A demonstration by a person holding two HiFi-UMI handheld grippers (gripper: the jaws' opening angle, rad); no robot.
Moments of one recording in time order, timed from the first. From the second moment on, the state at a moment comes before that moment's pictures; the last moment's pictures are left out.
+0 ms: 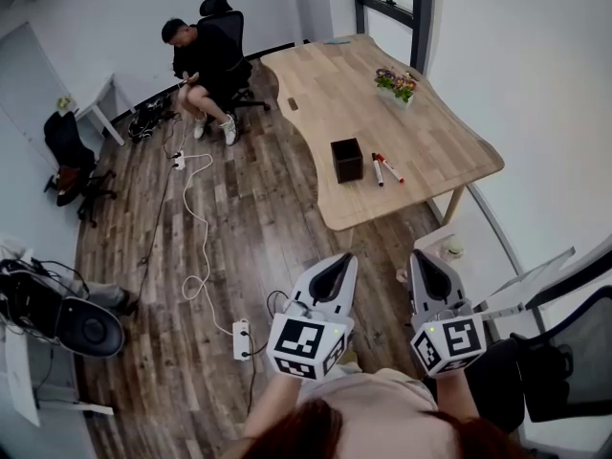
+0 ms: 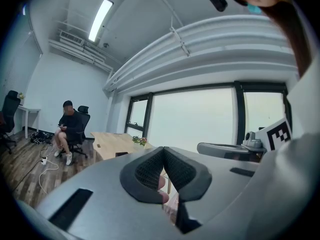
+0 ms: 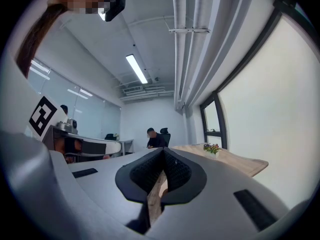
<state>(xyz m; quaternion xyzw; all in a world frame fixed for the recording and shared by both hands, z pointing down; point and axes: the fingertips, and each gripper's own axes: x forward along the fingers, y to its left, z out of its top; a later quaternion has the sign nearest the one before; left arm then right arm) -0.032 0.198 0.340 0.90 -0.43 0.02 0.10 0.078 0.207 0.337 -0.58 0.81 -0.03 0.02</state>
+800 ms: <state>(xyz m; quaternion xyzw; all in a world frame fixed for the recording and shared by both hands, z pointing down) -0.037 0.154 0.350 0.90 -0.42 0.02 0.10 0.069 0.156 0.347 -0.61 0.79 -0.01 -0.02</state>
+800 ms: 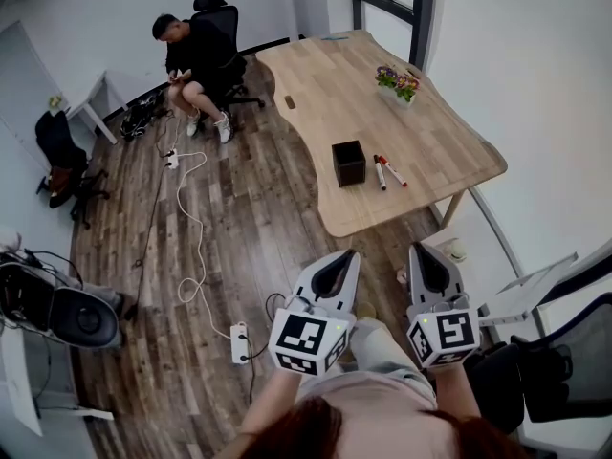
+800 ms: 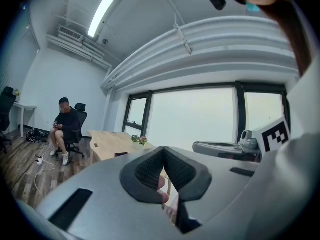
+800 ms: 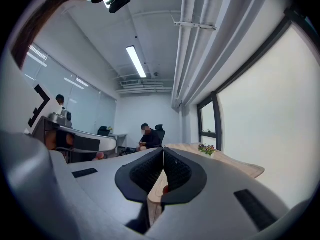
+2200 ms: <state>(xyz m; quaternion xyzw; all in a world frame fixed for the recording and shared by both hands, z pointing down) 0.006 -0.003 0.377 0.90 -0.41 0.05 0.13 0.111 -0.005 0.391 -0.60 0.79 -0.07 -0.06</state>
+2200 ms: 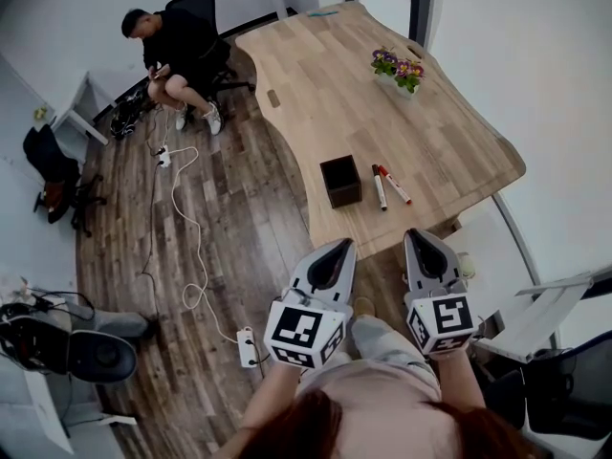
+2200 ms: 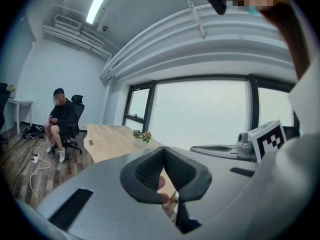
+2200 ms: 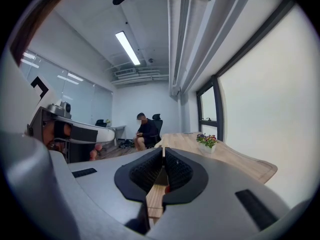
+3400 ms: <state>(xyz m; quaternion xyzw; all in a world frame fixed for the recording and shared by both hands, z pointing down) -0.008 -0.111 0.422 0.87 -0.46 0.05 0.17 0.119 -0.119 0.471 -0.57 0.80 -0.11 -0.14</state>
